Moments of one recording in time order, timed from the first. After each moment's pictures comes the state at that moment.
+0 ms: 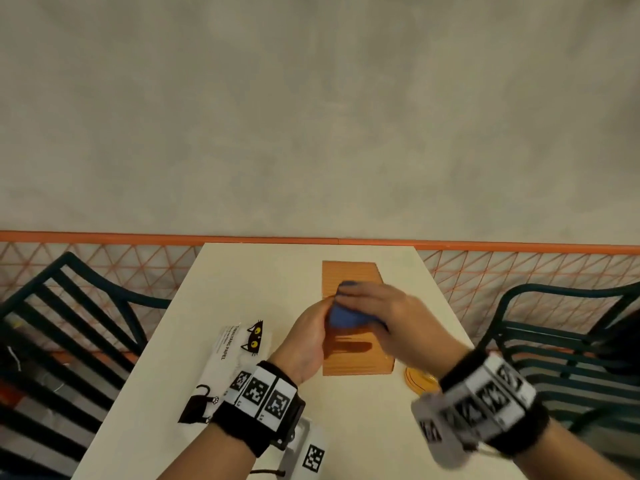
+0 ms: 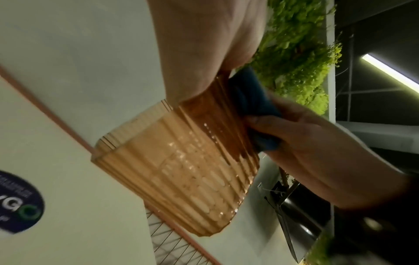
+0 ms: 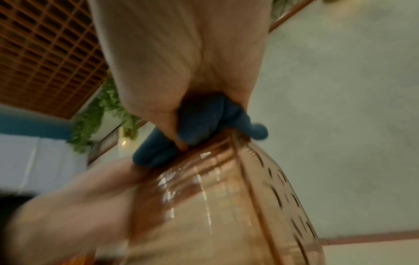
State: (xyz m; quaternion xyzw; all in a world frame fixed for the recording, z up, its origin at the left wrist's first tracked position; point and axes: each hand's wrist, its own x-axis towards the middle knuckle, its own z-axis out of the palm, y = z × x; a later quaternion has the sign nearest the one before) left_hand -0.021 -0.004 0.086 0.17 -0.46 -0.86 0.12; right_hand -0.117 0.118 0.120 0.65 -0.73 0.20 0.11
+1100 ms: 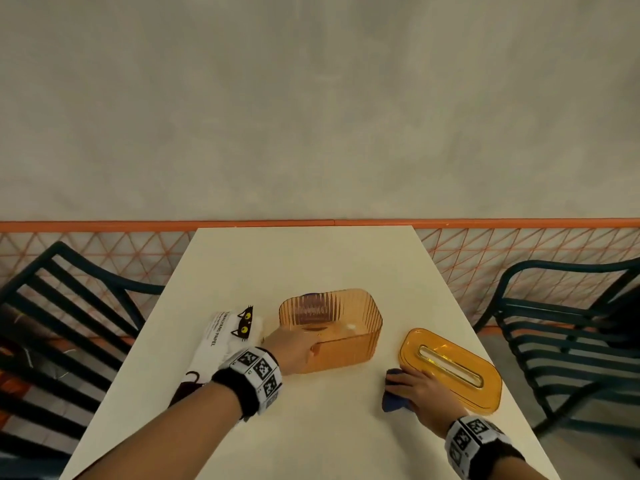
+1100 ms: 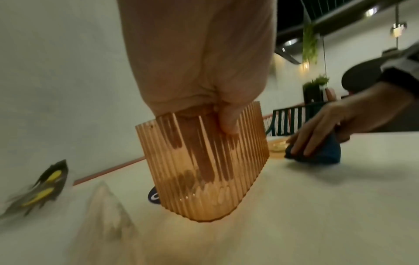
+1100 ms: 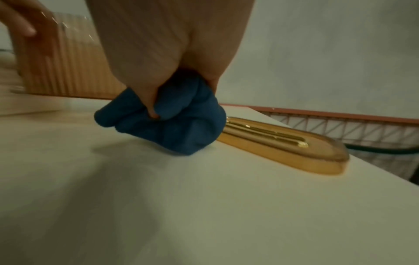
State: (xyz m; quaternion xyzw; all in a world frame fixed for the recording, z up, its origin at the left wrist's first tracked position) left_hand -0.027 -0.044 0.002 0.14 -0.97 -0.14 -0.15; right_hand -0.173 0.201 -0.076 0.54 -0.83 -0.02 -0.13
